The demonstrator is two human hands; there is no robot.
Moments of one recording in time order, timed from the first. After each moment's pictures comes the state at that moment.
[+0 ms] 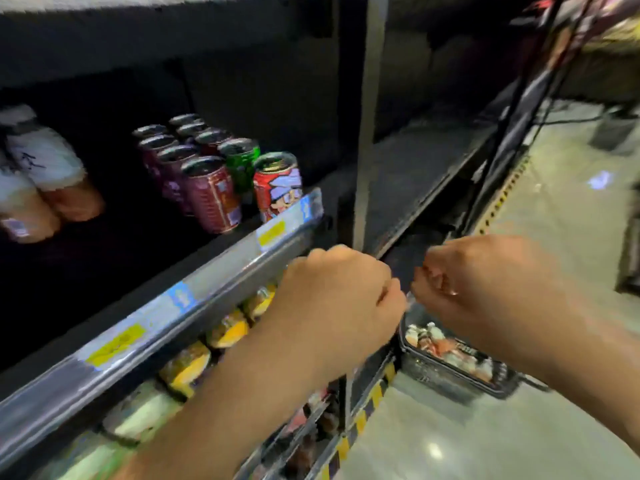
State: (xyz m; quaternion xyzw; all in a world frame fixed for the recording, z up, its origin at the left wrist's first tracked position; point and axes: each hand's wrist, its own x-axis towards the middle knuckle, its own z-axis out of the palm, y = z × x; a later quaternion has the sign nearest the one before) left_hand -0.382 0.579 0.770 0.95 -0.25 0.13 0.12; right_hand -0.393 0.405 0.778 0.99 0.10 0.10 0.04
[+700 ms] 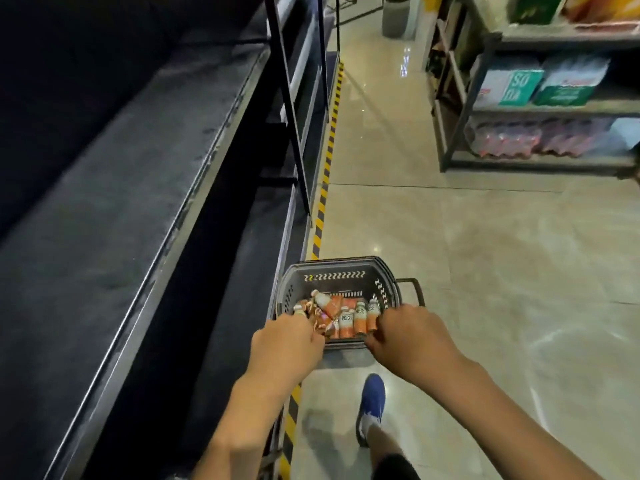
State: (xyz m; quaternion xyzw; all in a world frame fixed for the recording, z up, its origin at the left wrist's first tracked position) left_hand -0.168 0.241 0.523 0.93 -0.29 -0.22 0.04; right_hand -0.277 0.098 0.543 0.96 -0.22 -0.16 -0.10
